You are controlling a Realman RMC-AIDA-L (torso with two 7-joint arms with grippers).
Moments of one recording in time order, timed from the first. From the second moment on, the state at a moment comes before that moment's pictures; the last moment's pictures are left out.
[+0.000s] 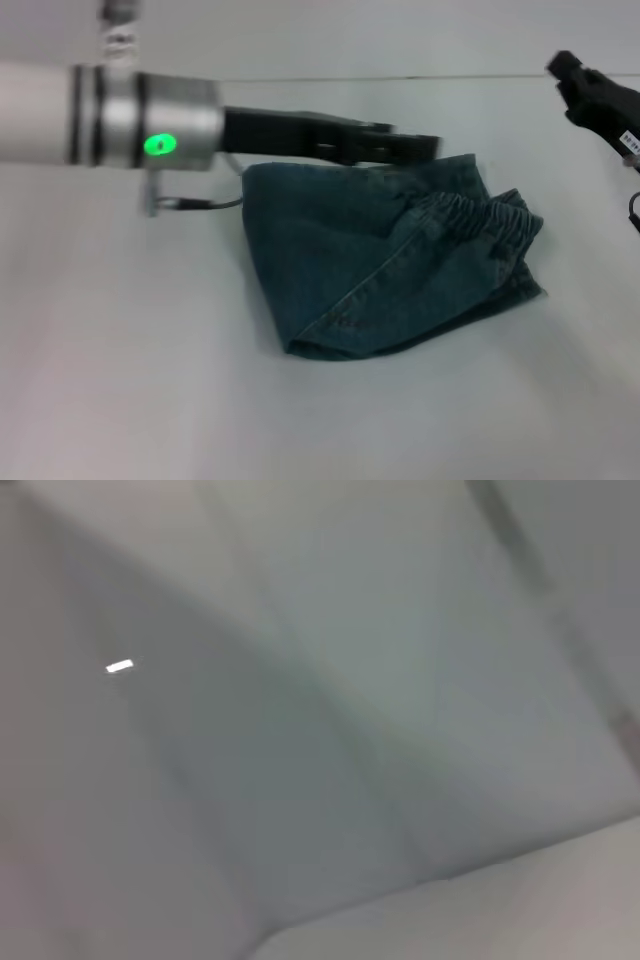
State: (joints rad) left arm -0.78 -2.16 0.92 0.83 1.94 1.45 -2.10; right arm 0.60 2.08 -0.09 -0.18 -1.68 -1.27 1.01
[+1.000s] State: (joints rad) left arm -0.38 -2.15 0.69 1.01 2.15 1.72 -1.85; right arm 0.40 2.04 -0.45 -0.87 -2.18 -1.81 1.54
